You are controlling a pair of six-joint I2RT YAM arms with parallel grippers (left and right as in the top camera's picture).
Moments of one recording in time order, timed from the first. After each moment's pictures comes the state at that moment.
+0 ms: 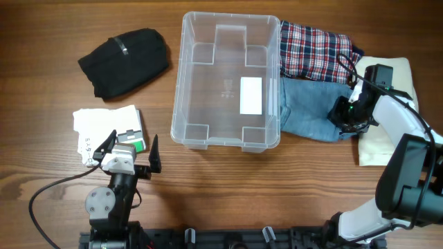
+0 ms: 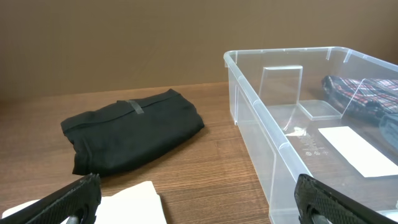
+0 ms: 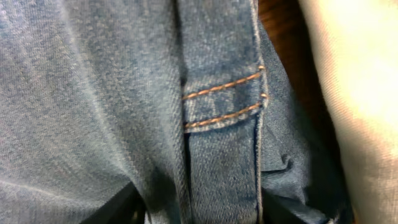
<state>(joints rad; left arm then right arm) 0.04 0.01 0.04 -0.13 0.16 0.04 -0.25 1.77 1.03 -0.65 -0.12 0.18</state>
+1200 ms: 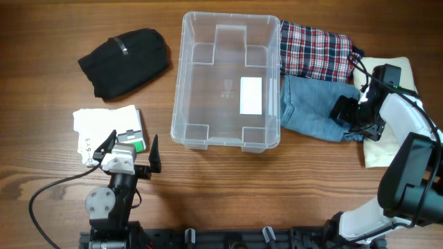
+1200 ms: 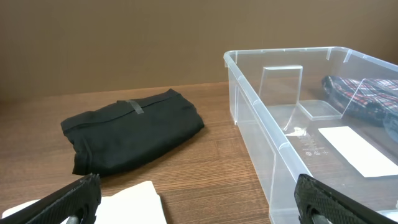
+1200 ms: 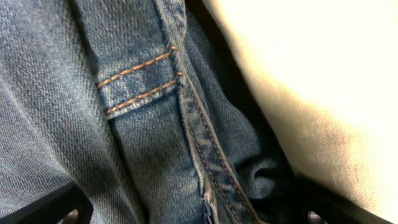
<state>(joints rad) 0.04 0.01 0.04 -0.13 0.16 0.04 -0.30 1.78 1.06 -0.71 -0.01 0.21</state>
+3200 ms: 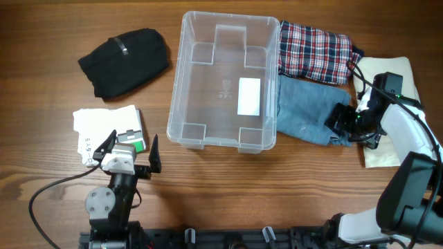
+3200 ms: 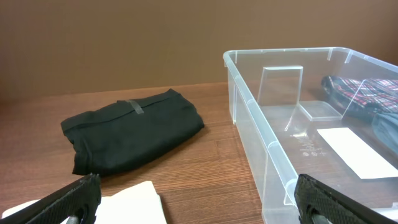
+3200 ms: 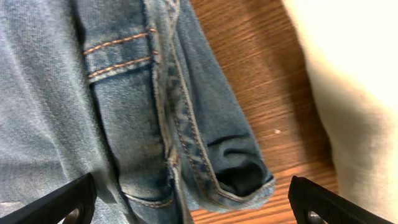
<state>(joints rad) 0.04 0.01 0.04 -0.13 0.16 0.04 -0.30 1.66 0.98 -0.77 -0.12 0.17</state>
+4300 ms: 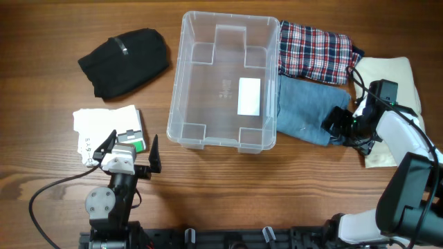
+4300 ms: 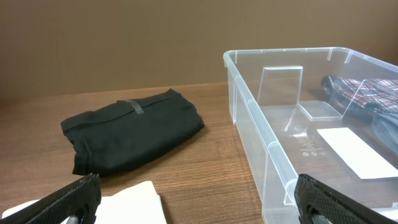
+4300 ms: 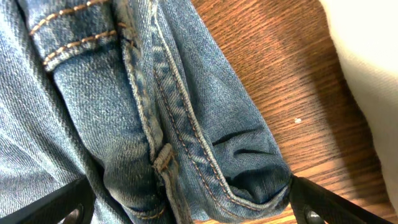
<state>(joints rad) 0.04 0.01 0.04 -0.13 0.16 0.04 -0.29 1.65 0.89 -0.68 -0.14 0.30</state>
